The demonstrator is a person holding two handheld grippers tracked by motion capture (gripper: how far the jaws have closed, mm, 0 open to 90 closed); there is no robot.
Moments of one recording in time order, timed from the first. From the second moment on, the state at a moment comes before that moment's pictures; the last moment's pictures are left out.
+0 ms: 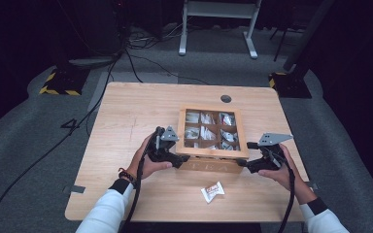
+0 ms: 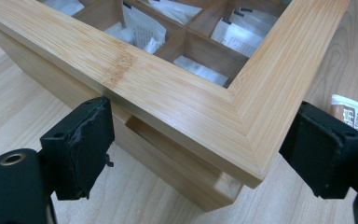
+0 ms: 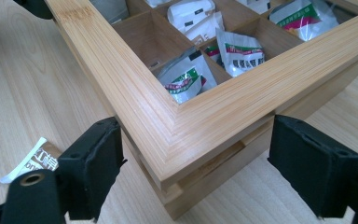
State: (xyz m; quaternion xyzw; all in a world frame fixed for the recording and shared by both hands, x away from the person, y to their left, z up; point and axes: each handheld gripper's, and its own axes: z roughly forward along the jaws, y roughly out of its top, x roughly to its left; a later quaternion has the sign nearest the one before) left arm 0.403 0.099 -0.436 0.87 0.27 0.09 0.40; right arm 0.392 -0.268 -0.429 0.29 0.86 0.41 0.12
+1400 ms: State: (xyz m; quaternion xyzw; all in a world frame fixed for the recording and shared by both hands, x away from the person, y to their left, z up) left arm 0.383 0.105 -0.437 0.87 0.25 0.11 0.41; right arm 0.375 -0.273 -0.433 0.28 0.85 0.42 0.14
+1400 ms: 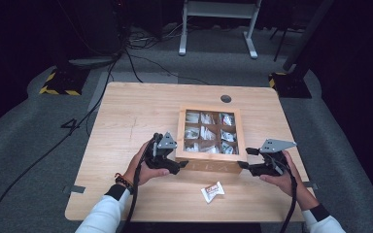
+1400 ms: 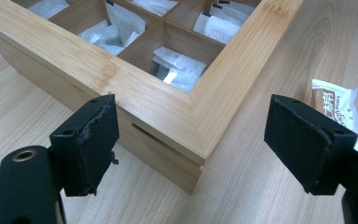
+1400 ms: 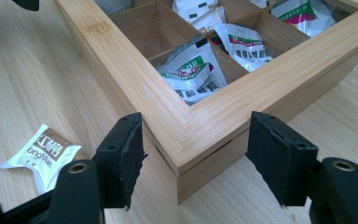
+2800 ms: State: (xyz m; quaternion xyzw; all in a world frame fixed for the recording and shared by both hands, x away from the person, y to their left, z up) left arm 0.333 0.194 -0.470 0.88 0.30 0.19 0.31; right arm 0.351 -0.343 -0.465 0.31 0.86 0.35 0.19
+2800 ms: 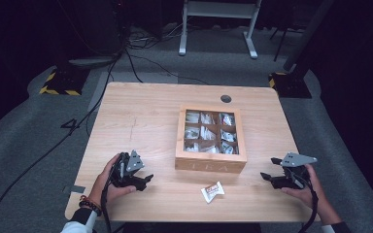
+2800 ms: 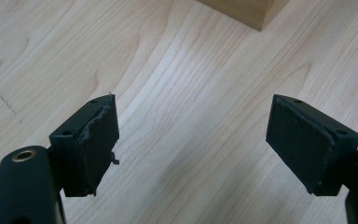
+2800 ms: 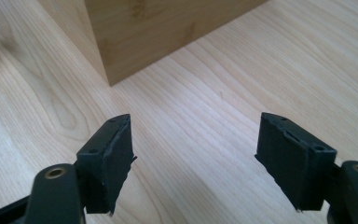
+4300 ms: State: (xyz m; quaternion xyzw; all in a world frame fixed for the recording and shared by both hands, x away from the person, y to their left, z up) left arm 0.313 0.270 -0.504 0.84 0.40 0.16 0.34; right arm 0.331 -0.396 -0.504 0.42 0.81 0.36 0.19
